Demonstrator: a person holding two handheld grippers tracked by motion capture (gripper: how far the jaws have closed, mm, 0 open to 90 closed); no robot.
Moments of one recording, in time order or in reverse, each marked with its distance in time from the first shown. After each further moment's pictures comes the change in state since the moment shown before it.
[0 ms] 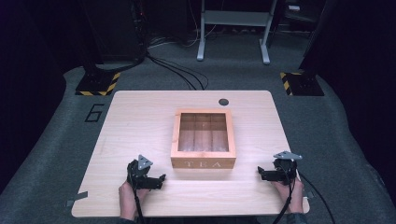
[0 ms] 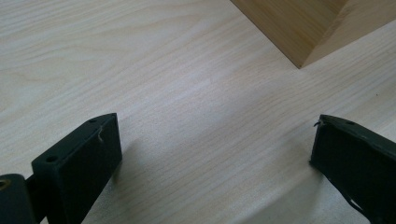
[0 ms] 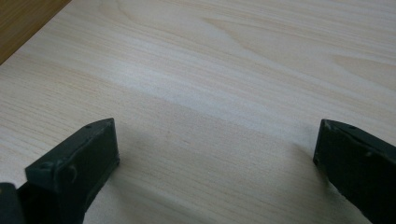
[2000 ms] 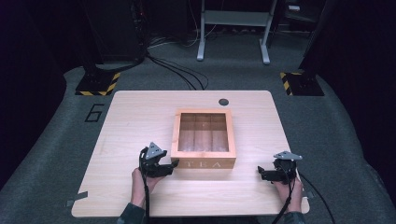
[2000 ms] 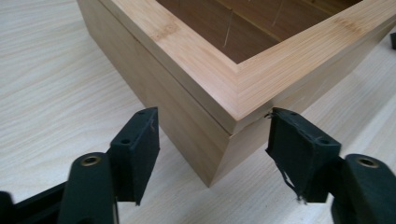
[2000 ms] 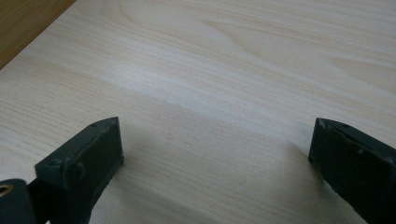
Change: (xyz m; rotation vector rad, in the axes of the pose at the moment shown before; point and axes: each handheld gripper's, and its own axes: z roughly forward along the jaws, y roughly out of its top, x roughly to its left) left arm -0.024 0.058 -0.006 -0.168 -0.186 0.030; right arm 0.001 0.000 0.000 -0.011 0.000 0.000
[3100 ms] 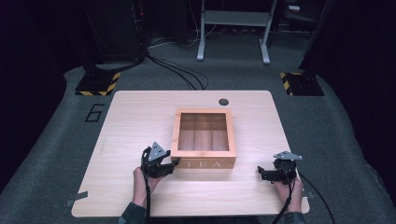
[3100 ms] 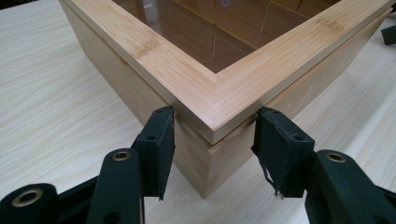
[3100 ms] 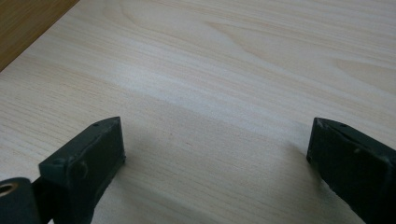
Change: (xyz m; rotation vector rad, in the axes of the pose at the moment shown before) left arm -0.009 0.006 -0.001 -0.024 0.016 0.071; right arm 0.001 0.000 0.000 -0.002 0.003 0.002
